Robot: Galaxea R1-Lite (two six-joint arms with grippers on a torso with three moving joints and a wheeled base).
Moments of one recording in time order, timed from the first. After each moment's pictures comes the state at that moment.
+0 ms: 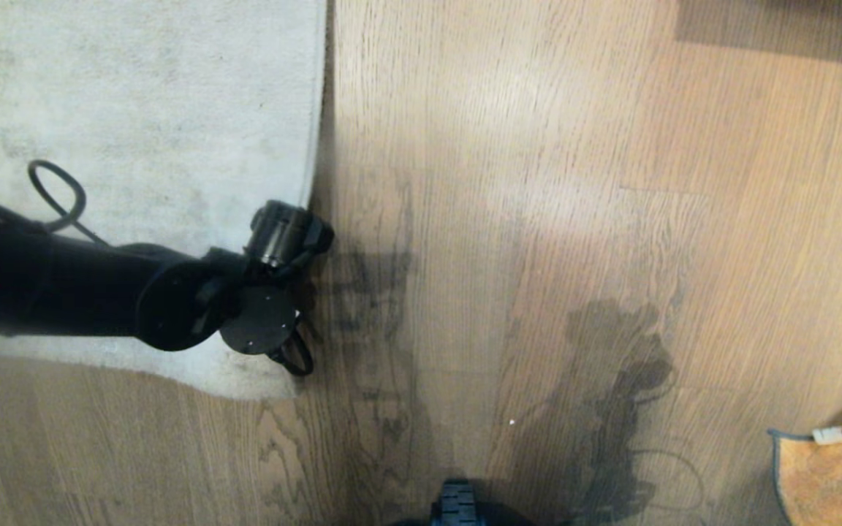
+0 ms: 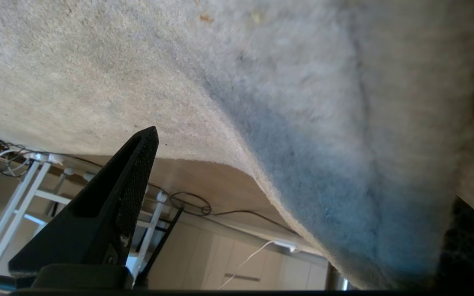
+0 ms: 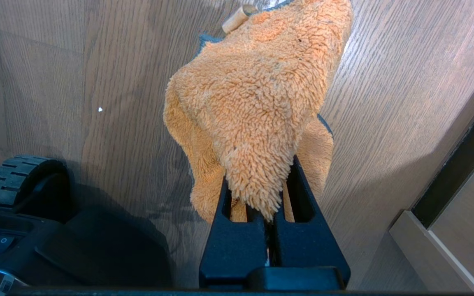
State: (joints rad) left arm -0.50 1.86 -1.14 0.07 0.92 0.24; right arm 0.00 0.00 0.00 0.01 0.05 -0.18
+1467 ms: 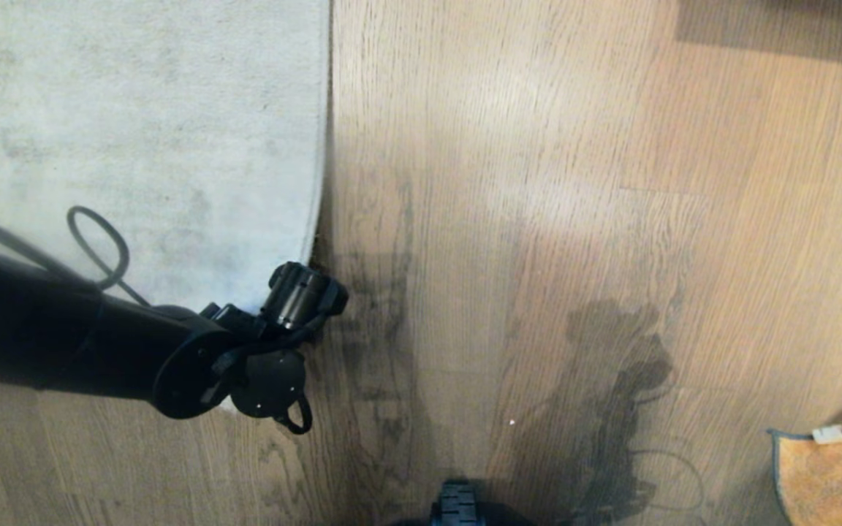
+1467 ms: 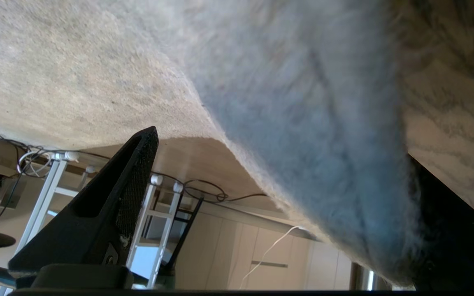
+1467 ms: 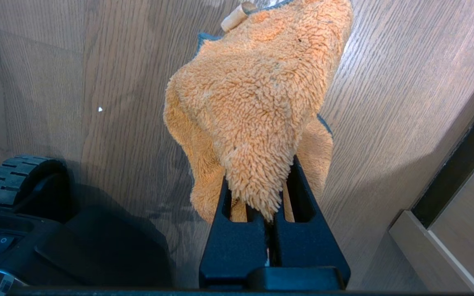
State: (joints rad) left arm -0.55 1.88 -0.94 -0.05 0.97 0.24; right arm 0.00 0.00 0.00 0.01 0.05 -0.18
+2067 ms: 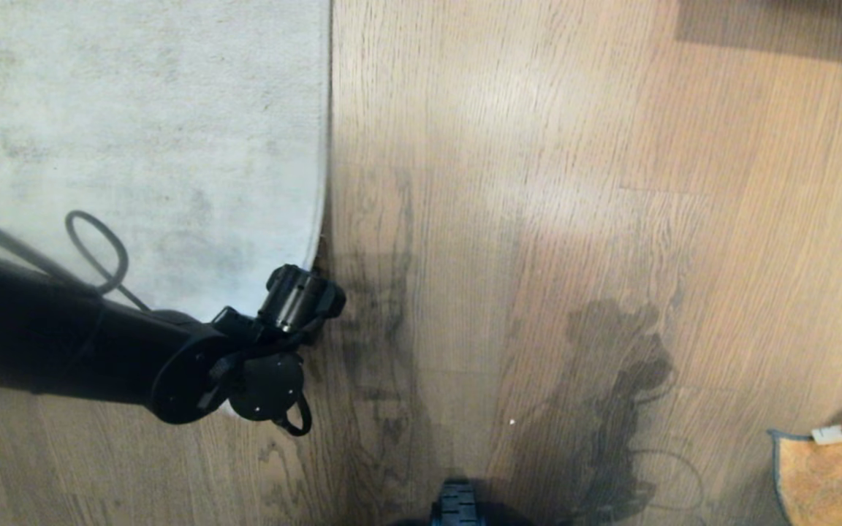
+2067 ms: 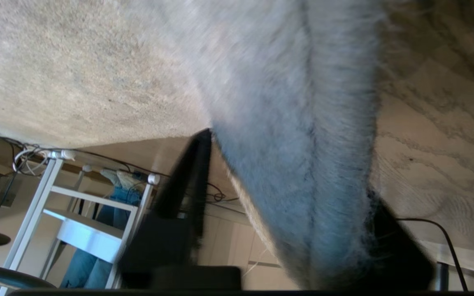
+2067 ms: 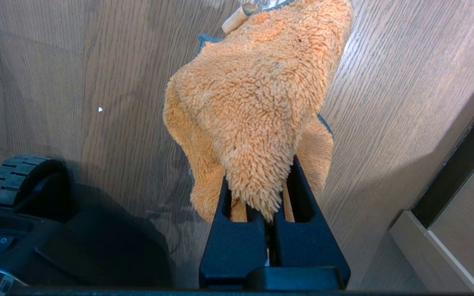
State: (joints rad) left arm -0.54 1.88 -0.92 -0.08 0.97 0.24; right arm 0.00 0.00 0.00 0.01 0.05 -0.18
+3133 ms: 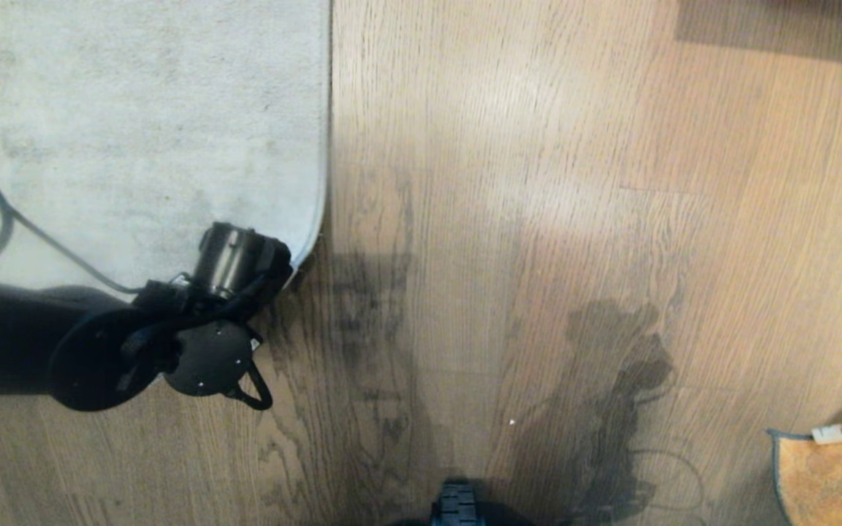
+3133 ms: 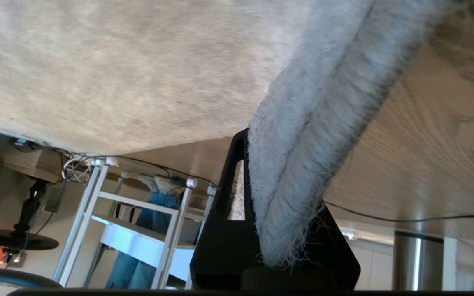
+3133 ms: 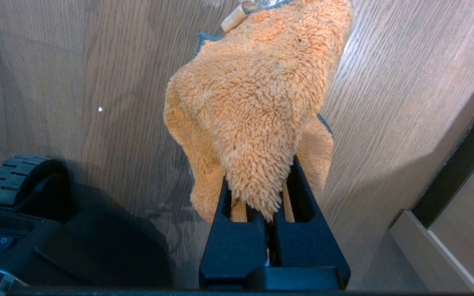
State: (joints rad) left arm -0.47 1.72 -0.93 -0.08 0.96 0.48; right arm 0.00 0.00 0.00 0.01 0.05 -0.18
